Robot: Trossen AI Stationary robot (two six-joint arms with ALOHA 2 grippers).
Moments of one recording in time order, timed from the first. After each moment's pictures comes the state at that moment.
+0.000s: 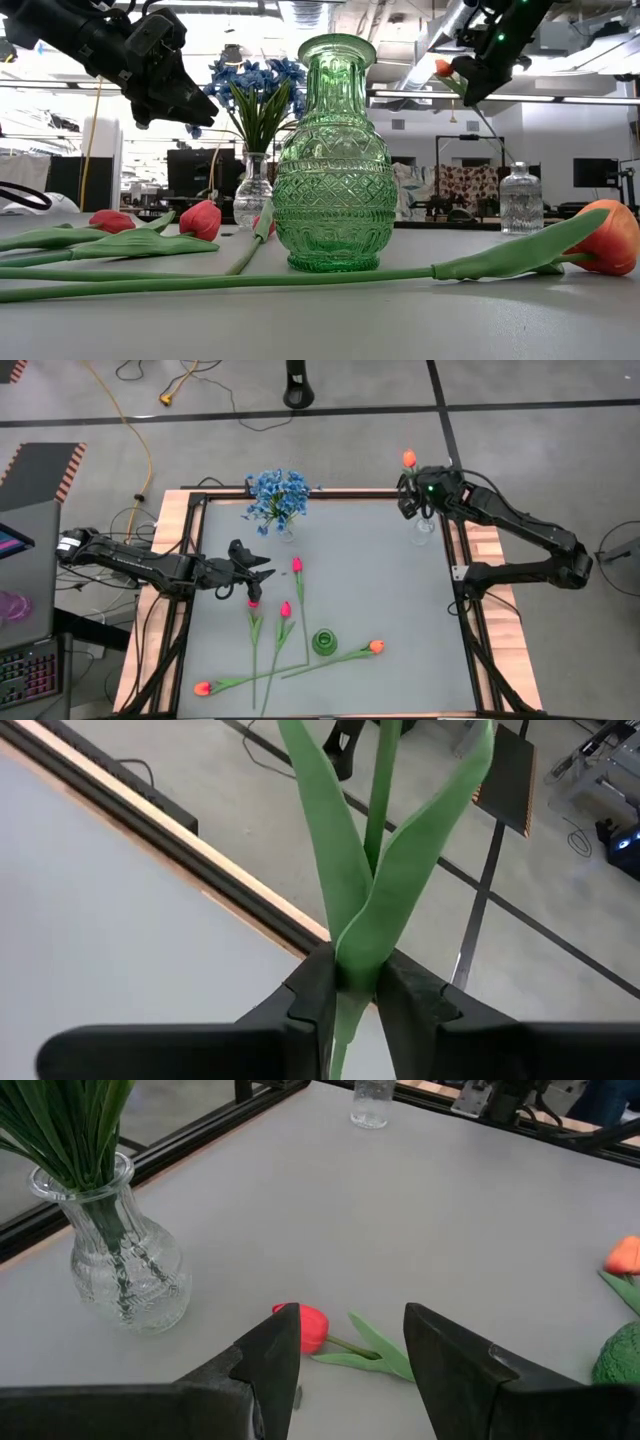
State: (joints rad) left arm -0.14 0.90 0.44 -0.04 -0.50 -0.40; right arm -0.58 1.07 1.06 -0.72 0.57 0.05
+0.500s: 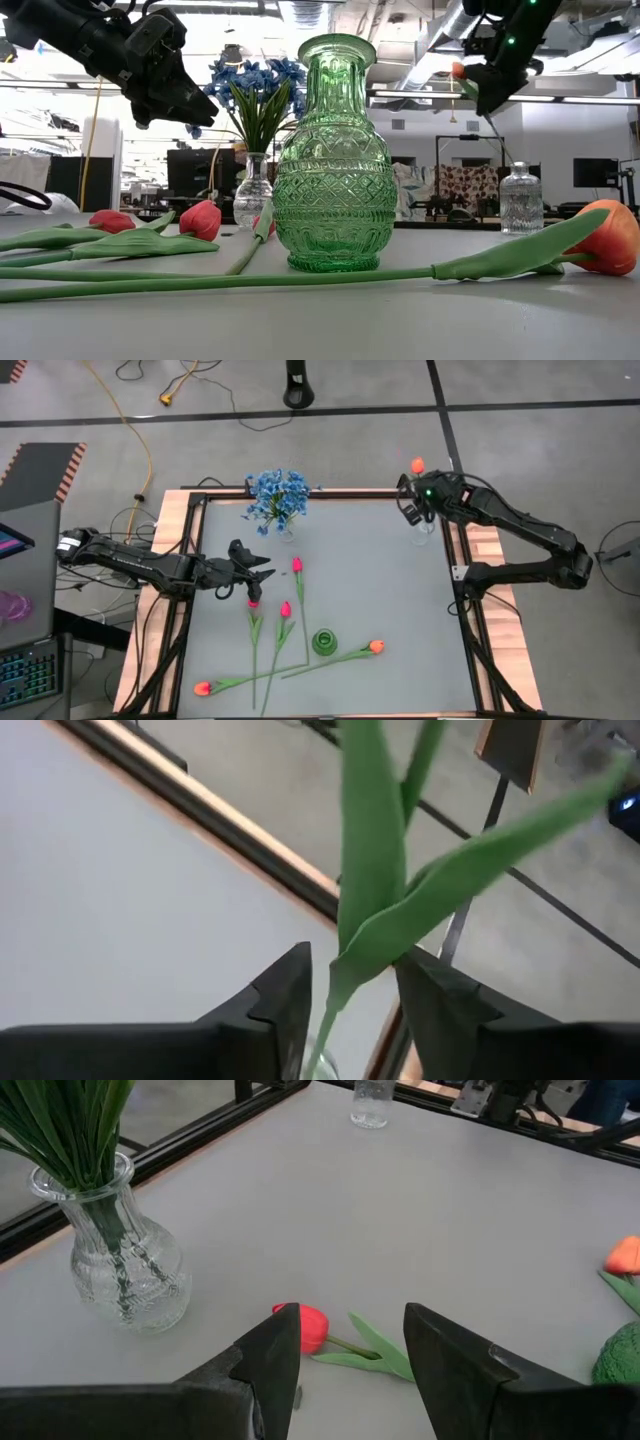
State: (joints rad) left arm -0.14 0.90 0.44 -0.04 -0.50 -0.40; right arm -0.58 1.07 1.06 -0.88 0.57 0.12
